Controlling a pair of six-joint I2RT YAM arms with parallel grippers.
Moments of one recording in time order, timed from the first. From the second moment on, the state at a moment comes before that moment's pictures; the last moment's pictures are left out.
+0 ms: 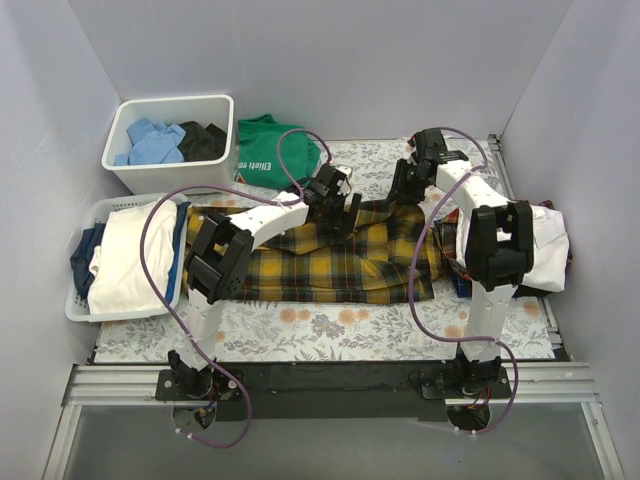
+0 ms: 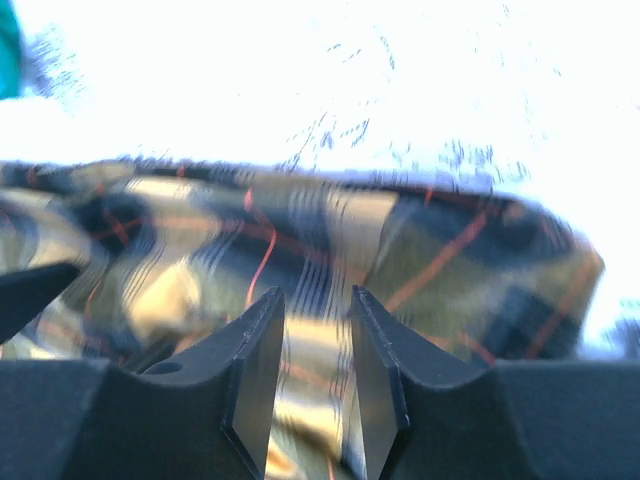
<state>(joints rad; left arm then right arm) -0.67 2.12 1.64 -0.41 -0.05 -0.28 0.20 1.99 1.63 -0.65 -0.24 0.38</state>
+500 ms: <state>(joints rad) -0.52 2.07 1.66 -0.49 -0.15 -0.38 0.20 2.16 1.67 -0.67 -0.23 0.39</state>
